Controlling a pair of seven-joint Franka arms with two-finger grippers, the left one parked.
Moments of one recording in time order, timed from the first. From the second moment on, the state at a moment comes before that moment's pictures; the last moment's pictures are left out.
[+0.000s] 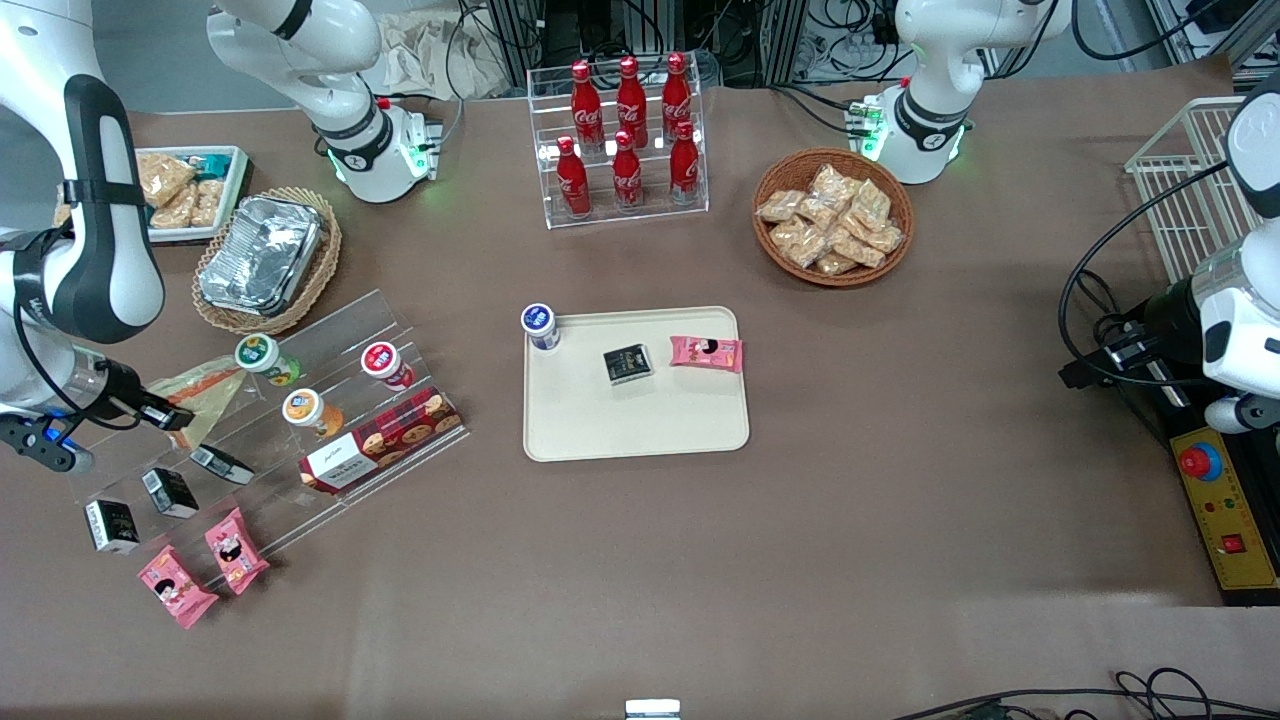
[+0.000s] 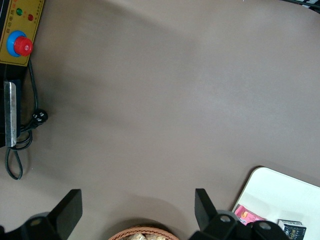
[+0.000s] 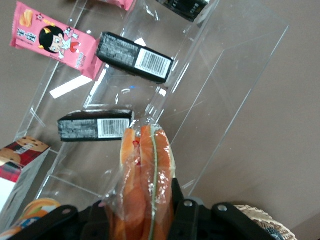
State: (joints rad) arm -0.05 0.22 -0.21 -1.94 -0.03 2.08 0.28
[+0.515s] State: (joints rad) arm -0.05 0.20 -0.21 -1.86 0.02 1.90 0.24
